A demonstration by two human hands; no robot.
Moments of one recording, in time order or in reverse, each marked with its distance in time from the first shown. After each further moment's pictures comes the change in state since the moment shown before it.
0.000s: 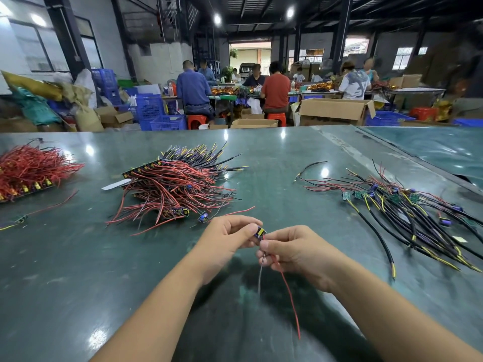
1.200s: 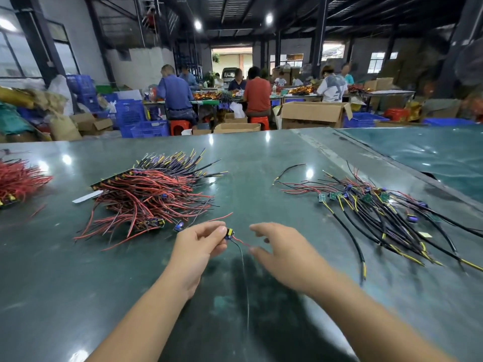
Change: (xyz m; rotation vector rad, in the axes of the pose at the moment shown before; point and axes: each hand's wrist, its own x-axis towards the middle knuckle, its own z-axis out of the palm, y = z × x) left_hand 0.007 -0.007 0.014 -0.131 0.331 -0.095; right_hand -0.010 -0.007 -0.012 -1.103 0.301 -0.276
